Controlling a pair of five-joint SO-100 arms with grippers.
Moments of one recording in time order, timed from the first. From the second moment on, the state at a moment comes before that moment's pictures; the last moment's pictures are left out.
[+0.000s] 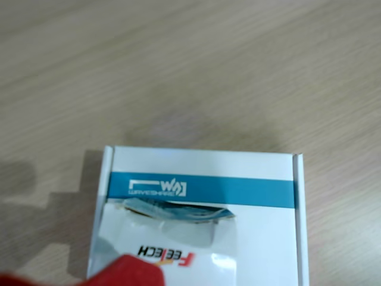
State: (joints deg) arm 0 30.9 91.3 73.9 82.0 18.4; arm 1 5.4 179.9 164.1 83.9 -90.5
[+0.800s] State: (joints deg) arm 0 14.9 183.5 145.5 63.4 25.3; arm 1 5.4 179.9 164.1 83.9 -90.5
